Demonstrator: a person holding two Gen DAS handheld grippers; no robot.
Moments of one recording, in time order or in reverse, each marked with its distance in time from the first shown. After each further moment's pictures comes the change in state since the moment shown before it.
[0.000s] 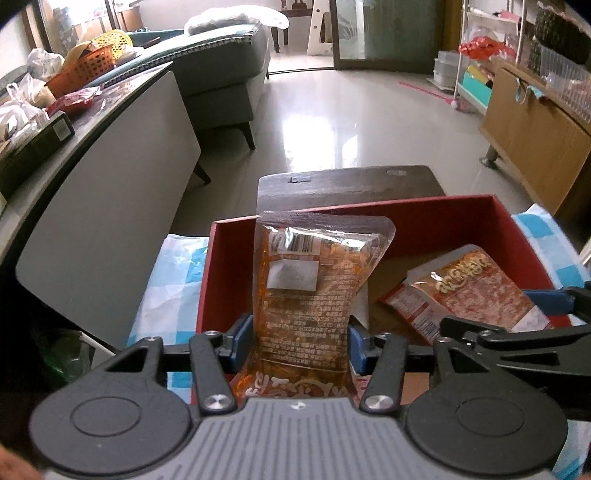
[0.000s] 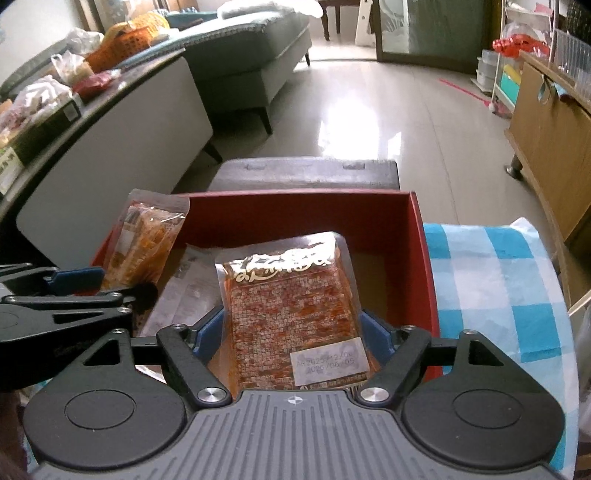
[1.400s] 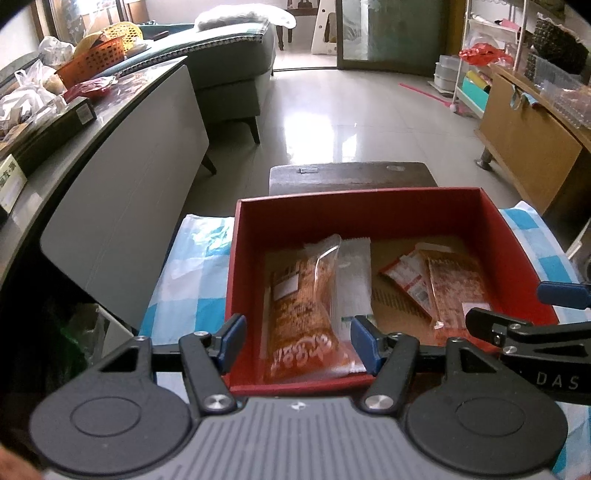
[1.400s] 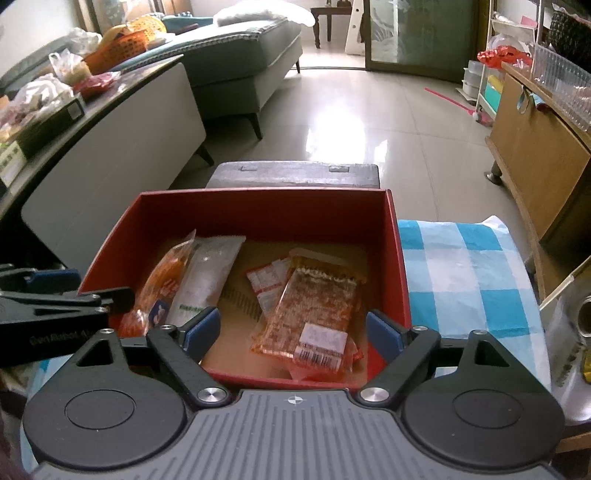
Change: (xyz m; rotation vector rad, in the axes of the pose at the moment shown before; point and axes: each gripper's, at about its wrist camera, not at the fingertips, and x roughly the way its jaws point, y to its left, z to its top) left arm -0.039 0.021 -0.024 -0.035 0.009 -0.033; right arm -0.042 0.009 -0.020 -0.023 -0.034 -0.043
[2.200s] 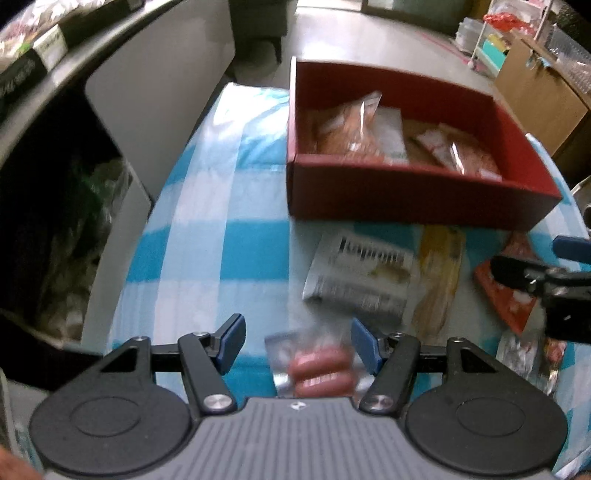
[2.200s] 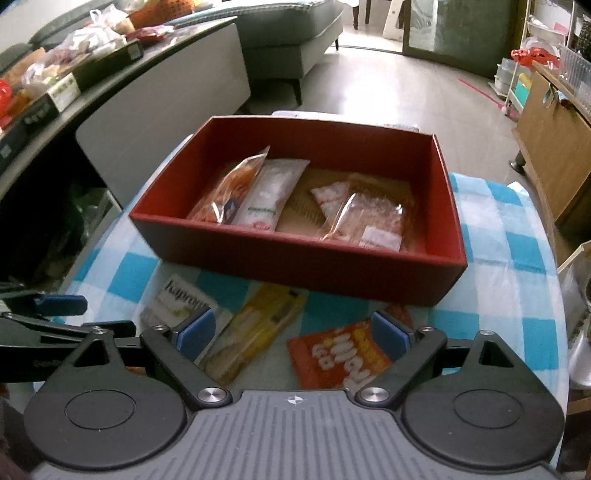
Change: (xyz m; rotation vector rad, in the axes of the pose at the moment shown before) left arm -0.023 0.040 -0.109 -0.109 0.212 -0.030; right arm -0.037 0.045 -0.068 -0.090 0.077 0.056
